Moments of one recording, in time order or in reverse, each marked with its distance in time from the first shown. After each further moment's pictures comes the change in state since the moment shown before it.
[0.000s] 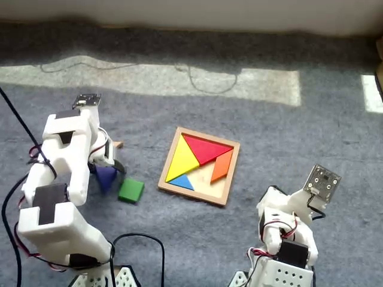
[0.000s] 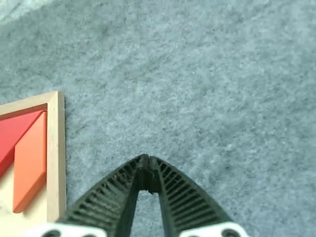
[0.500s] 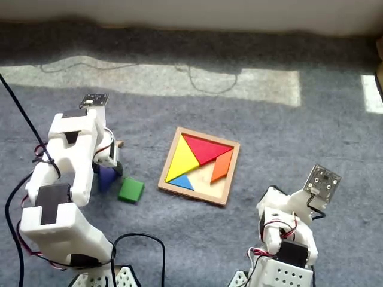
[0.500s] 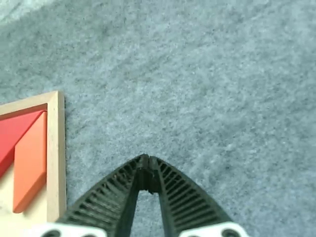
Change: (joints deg) left arm 2.5 0.0 0.4 0.1 0.0; right arm 0.0 0.0 0.0 0.0 0.0
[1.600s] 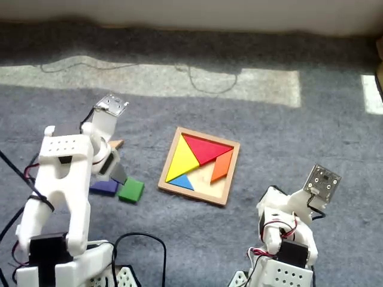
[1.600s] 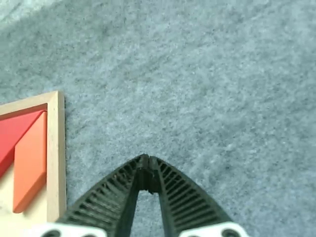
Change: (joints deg) left arm 1.1 -24.6 12.7 1.9 -26.9; right arm 0.0 0.0 0.0 0.0 0.0
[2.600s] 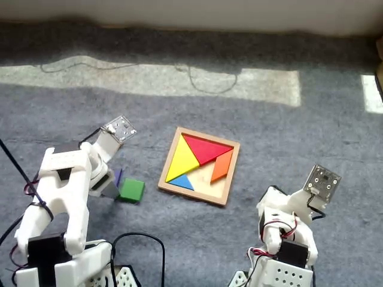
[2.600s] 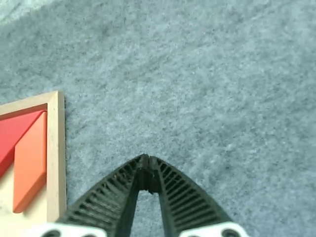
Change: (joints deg) left arm -3.8 0.0 13.9 -16.6 -20.9; right arm 0.0 0.0 0.0 0.0 0.0
